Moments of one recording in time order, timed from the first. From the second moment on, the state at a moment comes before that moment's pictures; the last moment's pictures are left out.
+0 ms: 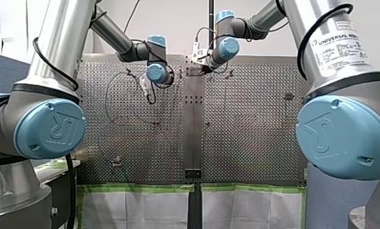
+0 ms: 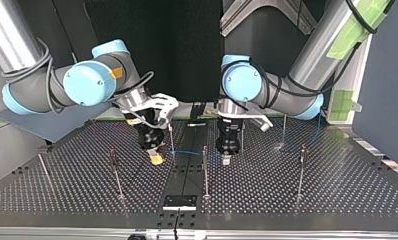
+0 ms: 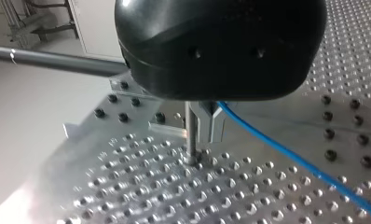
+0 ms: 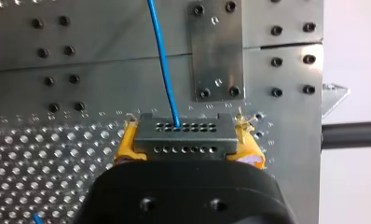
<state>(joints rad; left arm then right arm) -0.33 -1.84 -1.59 -2.74 -1.82 -1.83 2.19 -1.18 1.20 0.05 1.50 1.70</state>
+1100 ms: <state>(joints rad) -0.29 -1.92 -1.46 -2.80 -1.78 -1.84 2.09 -1.06 1.07 0.05 1.44 1.71</state>
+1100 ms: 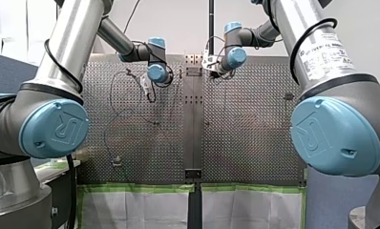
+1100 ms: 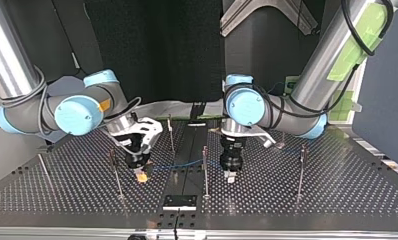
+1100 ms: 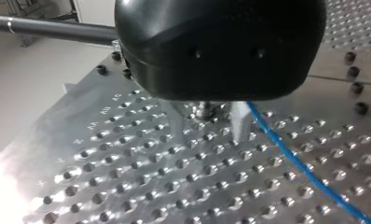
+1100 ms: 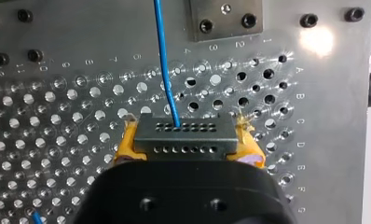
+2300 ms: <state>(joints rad) -0.37 -1.72 -1.66 -2.96 -1.79 -1.82 2.08 -1.13 1.12 0.09 1.45 1.69</state>
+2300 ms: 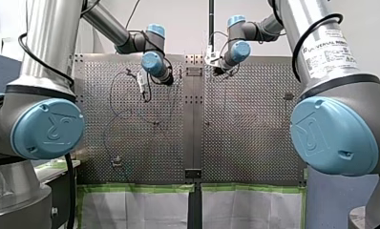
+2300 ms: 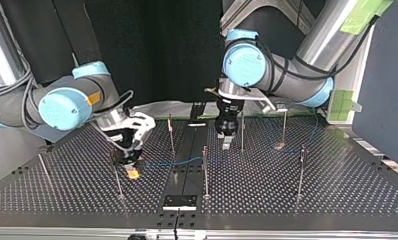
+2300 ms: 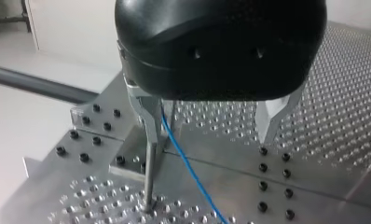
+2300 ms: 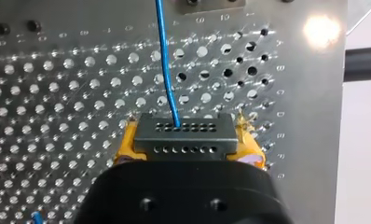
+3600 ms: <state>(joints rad) -0.58 -1.86 -1.38 -3.01 -1.96 -1.73 2.07 -1.17 1.16 0.08 1.46 1.69</state>
